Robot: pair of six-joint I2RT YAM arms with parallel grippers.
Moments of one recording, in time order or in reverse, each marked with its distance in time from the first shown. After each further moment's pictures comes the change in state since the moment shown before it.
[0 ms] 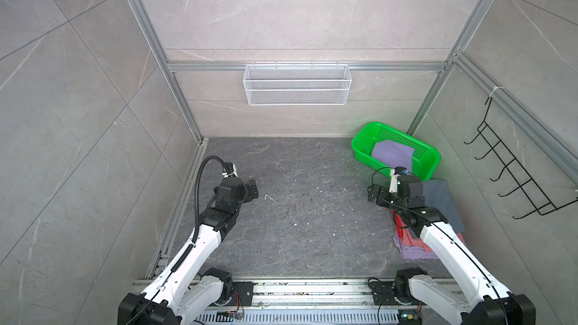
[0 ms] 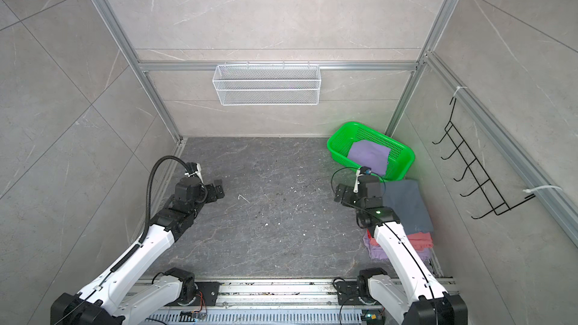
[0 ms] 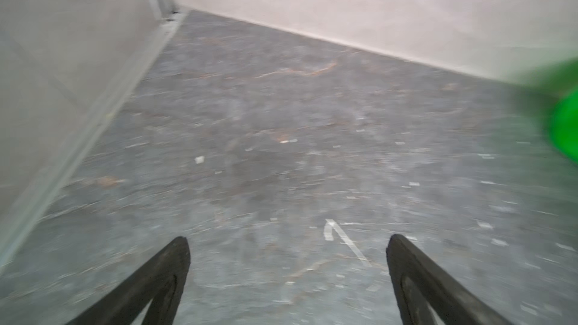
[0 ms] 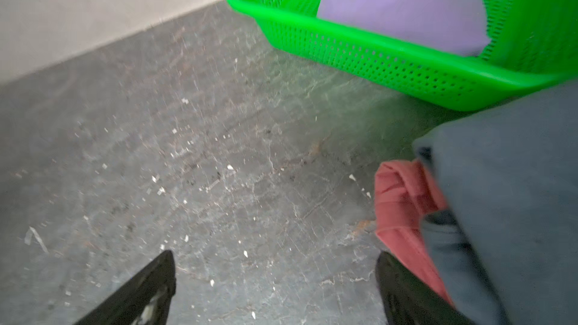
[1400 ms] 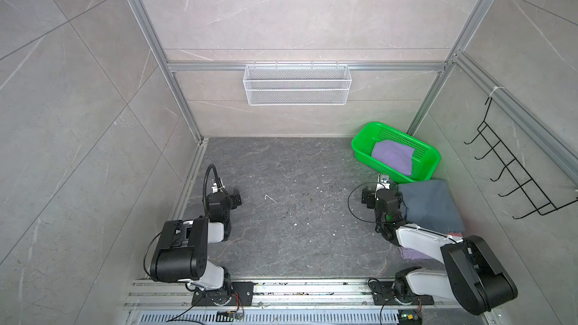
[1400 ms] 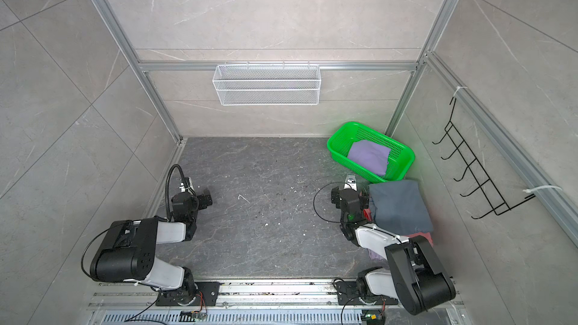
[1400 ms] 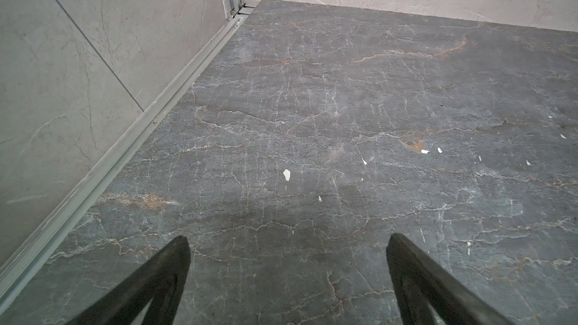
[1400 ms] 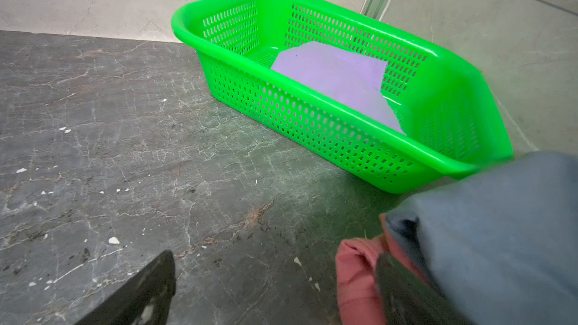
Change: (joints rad) left arm 0.298 0.525 -0.300 0.977 0.149 0.245; right arm 0.059 0.319 -0.280 0.901 0.383 -0.277
